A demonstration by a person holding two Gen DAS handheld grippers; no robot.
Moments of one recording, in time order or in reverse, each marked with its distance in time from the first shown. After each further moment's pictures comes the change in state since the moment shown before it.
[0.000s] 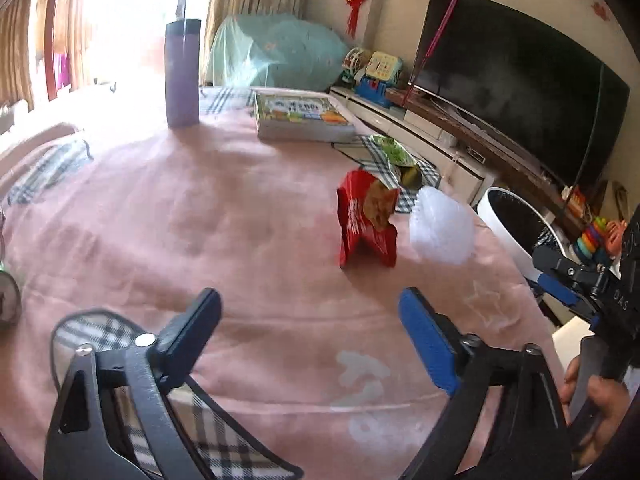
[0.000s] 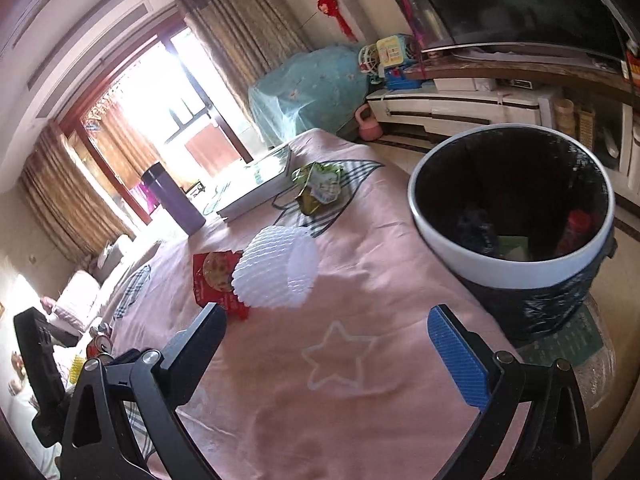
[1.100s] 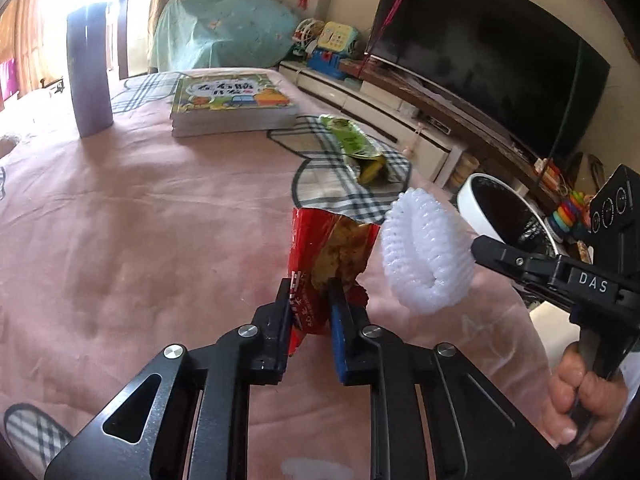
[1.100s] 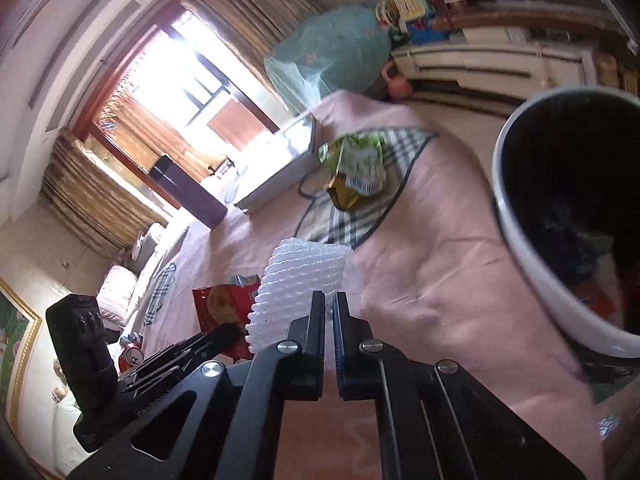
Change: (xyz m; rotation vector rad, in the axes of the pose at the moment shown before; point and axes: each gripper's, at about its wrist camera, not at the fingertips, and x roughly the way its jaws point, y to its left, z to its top) left arm 0.075 -0.034 0.041 0.080 0.104 -0.167; right arm 0.053 0.000 0.031 0.070 0.113 0.165
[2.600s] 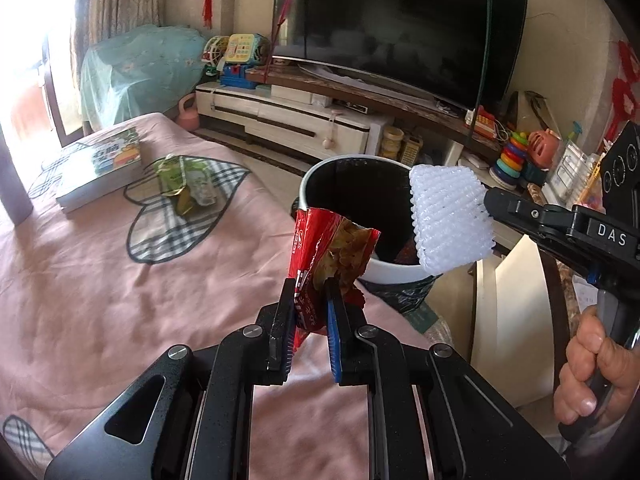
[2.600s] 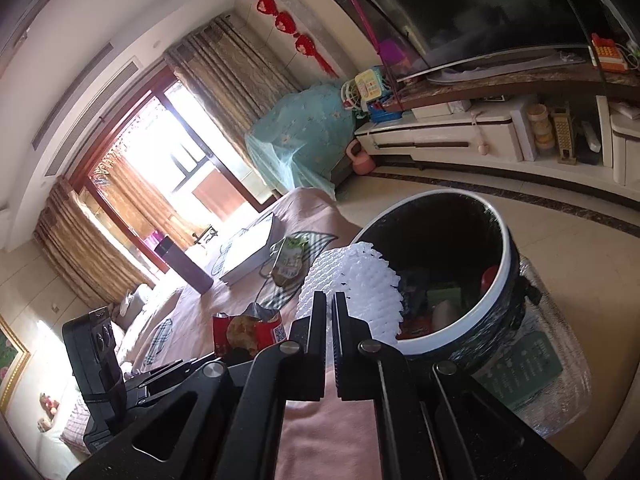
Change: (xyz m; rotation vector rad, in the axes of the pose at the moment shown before) left arm -0.013 -0.167 0.004 0.255 -0.002 -0.110; right arm -0.155 -0.061 0.003 0.042 -0.256 -0.084
